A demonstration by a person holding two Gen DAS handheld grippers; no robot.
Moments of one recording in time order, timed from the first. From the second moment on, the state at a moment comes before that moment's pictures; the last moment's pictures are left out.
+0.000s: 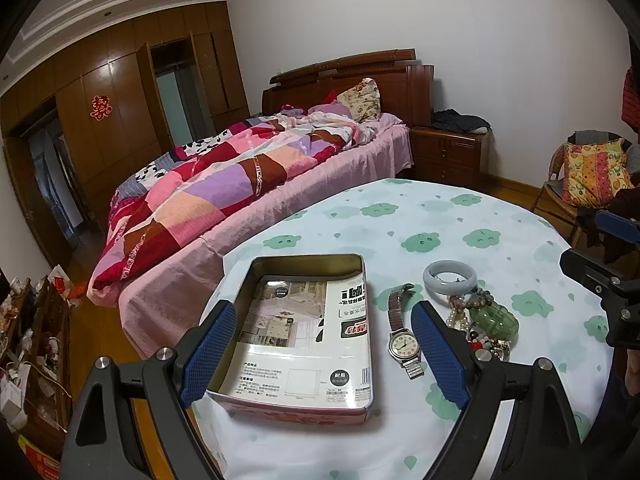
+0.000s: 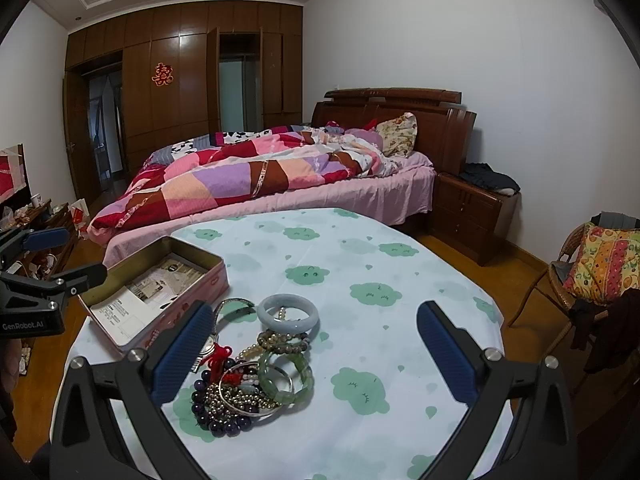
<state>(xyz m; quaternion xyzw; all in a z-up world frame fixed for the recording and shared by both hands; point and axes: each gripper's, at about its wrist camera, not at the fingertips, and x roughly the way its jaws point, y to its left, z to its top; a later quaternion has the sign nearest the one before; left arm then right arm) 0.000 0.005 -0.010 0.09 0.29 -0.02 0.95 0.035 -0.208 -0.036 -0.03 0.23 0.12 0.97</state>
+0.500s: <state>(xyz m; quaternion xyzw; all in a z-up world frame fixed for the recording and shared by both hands) 0.012 -0.005 -0.032 0.08 0.32 -0.04 0.94 0.039 -0.227 -0.071 -0.01 0.26 0.11 0.96</state>
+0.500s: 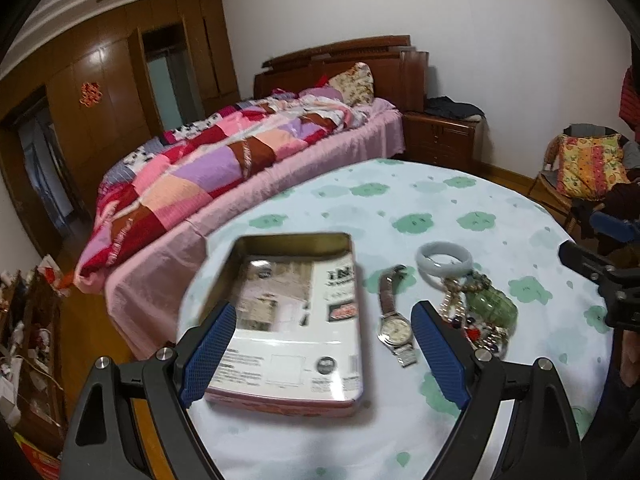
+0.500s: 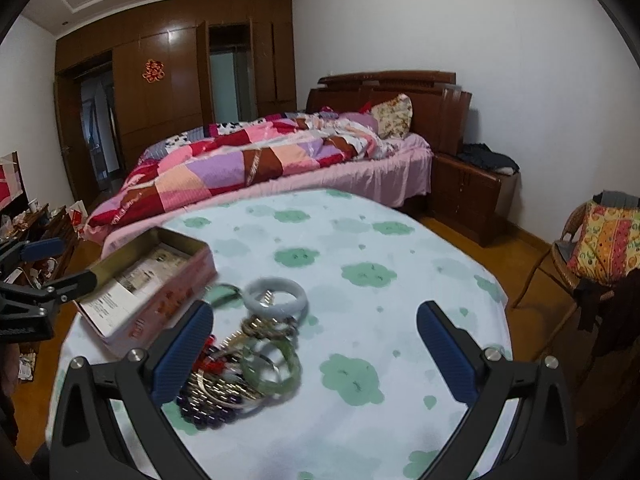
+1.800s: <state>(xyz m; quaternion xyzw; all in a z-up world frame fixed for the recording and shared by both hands) 0.071 -0.038 -0.075 0.05 0.36 -0.06 0.93 0.174 -0.195 -0.109 -0.04 0.43 0.14 0.89</state>
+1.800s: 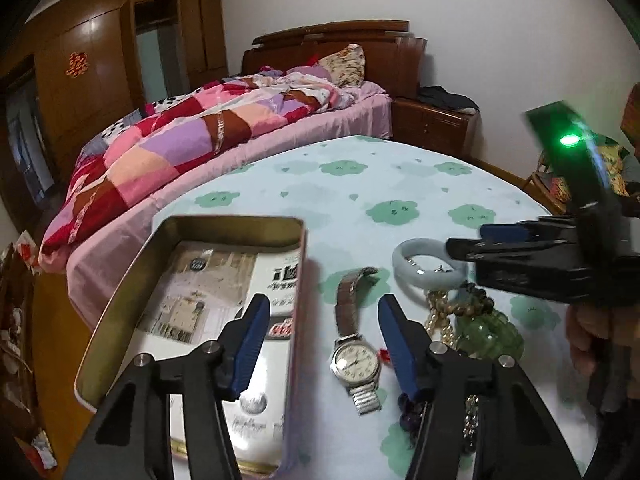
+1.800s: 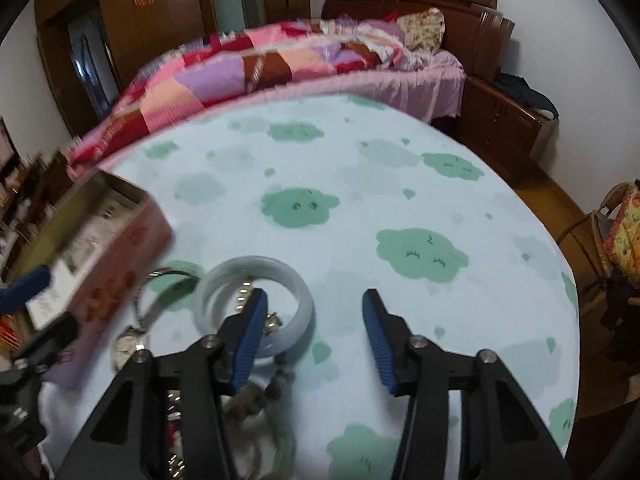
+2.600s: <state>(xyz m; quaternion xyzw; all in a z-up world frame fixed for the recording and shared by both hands) 0.116 -0.052 -0.093 0.05 0.41 -0.09 0.91 0.168 -0.205 -0.111 -0.02 0.42 0.17 0.89</state>
